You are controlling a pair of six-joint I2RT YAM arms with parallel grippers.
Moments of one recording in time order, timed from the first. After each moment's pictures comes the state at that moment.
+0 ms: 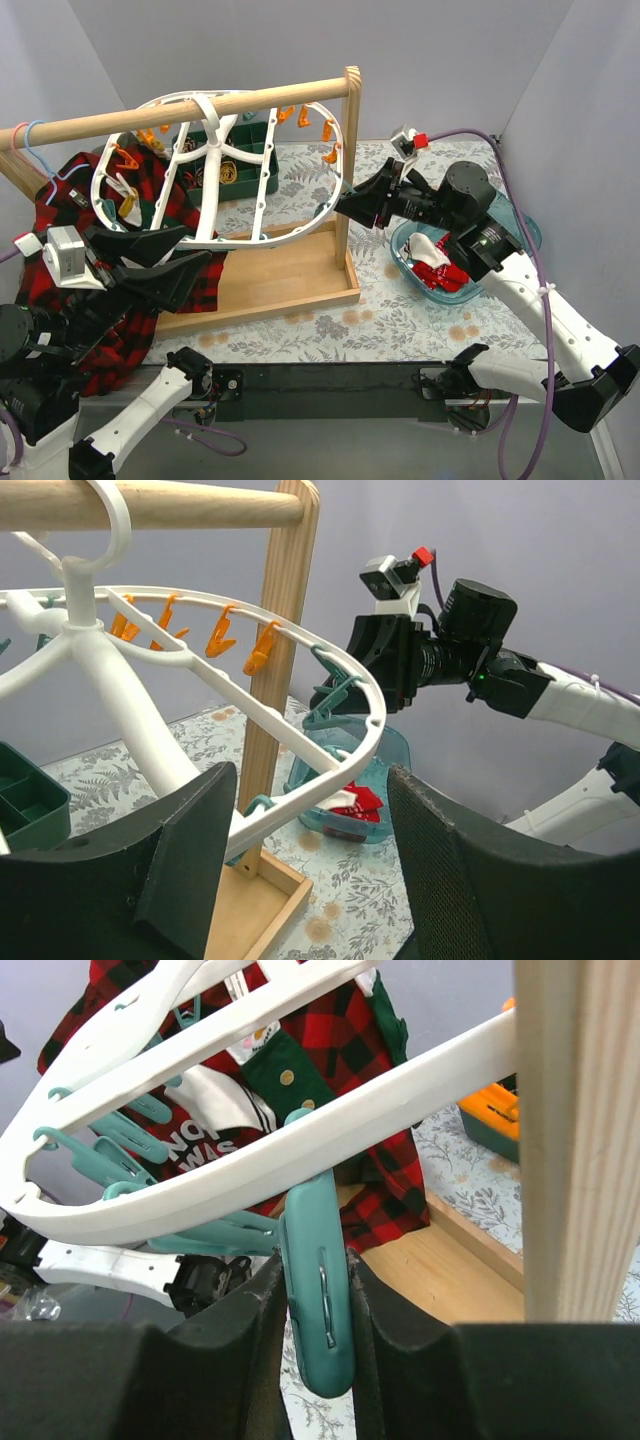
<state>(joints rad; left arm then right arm) -0.51 0.51 1.42 -0.59 0.25 -0.29 0.66 1.10 1.20 -0.02 -0.60 0.43</state>
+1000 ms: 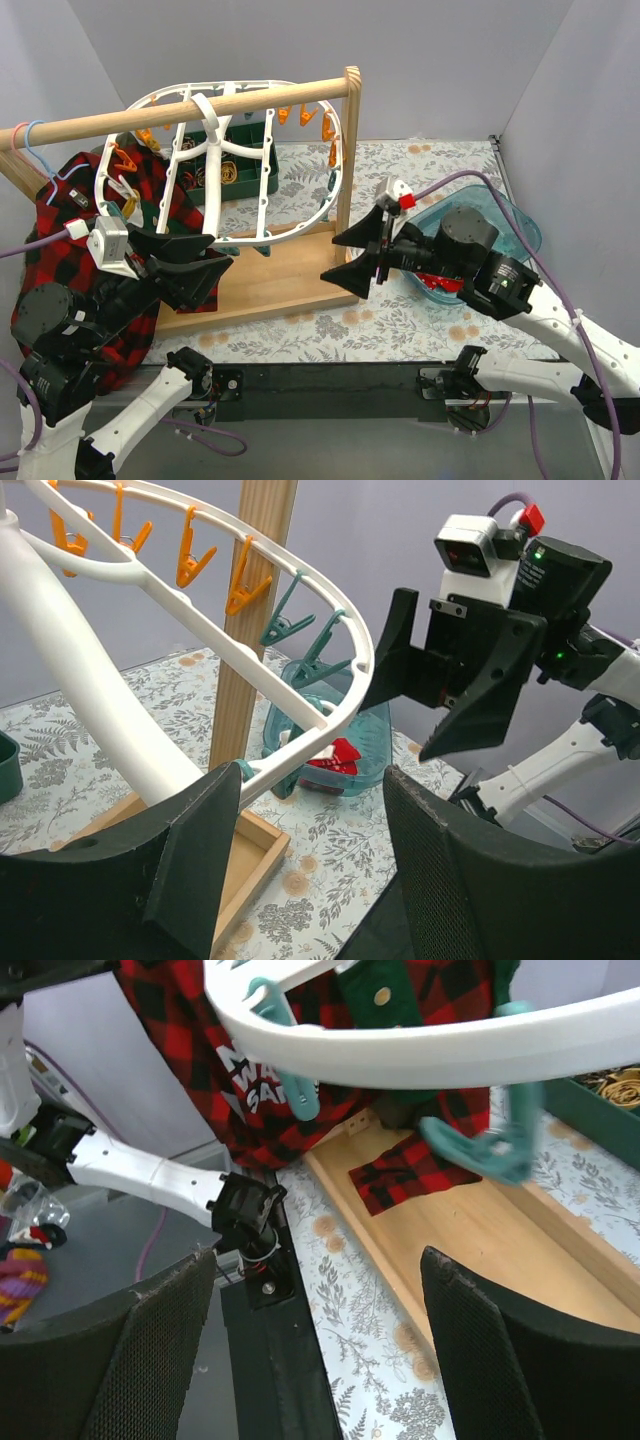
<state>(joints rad) -0.51 0.51 1.31 -0.60 0.32 -0.33 0.97 0.93 1.17 -0.24 -0.39 0.27</state>
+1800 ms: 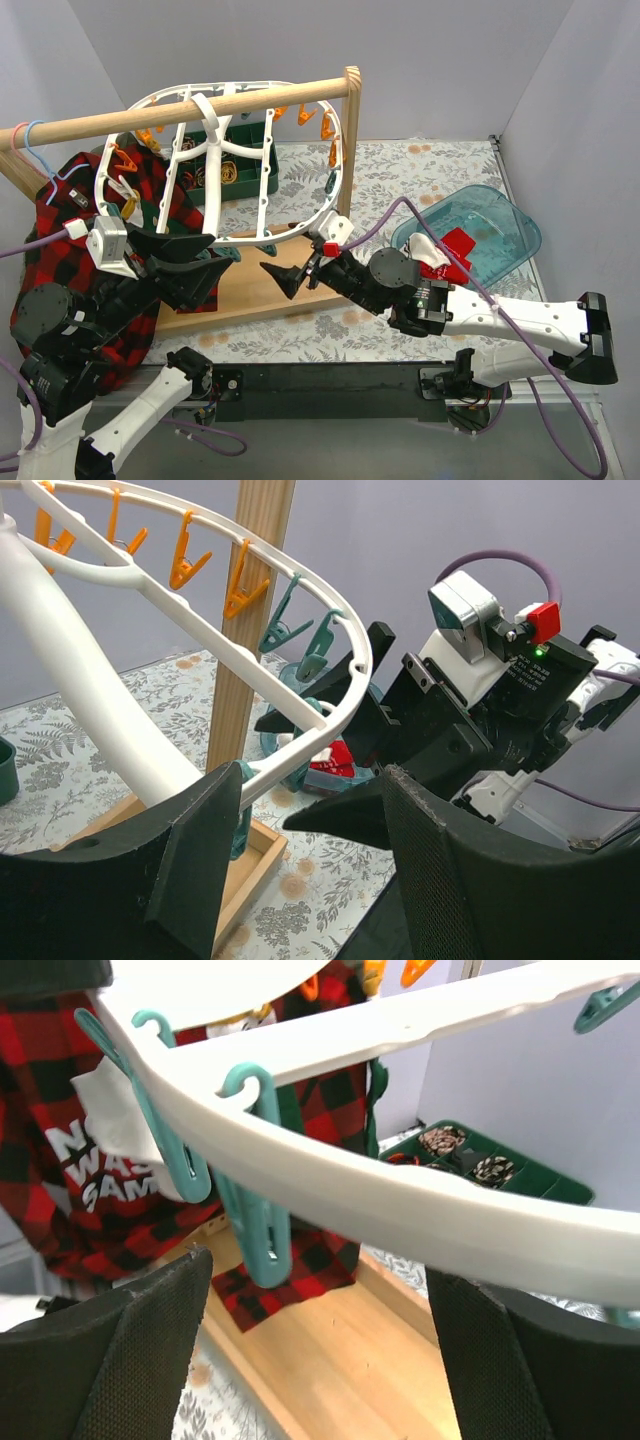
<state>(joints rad) -0.51 0.51 1.31 -0.59 0.33 -0.34 1.38 1.19 1.07 0.28 0.31 -0.08</state>
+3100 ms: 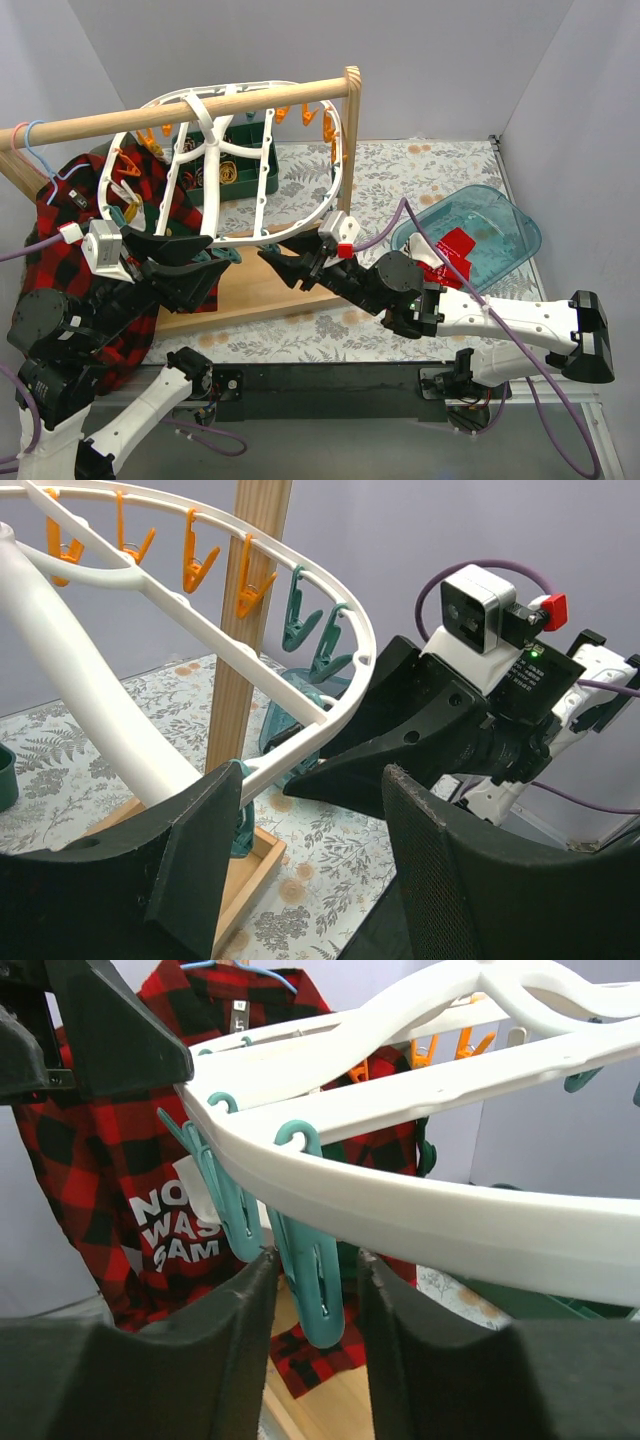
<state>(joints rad) -0.51 0.50 1.31 -0.58 0.33 -0.34 1.38 1.22 1.03 0.52 0.22 -0.03</state>
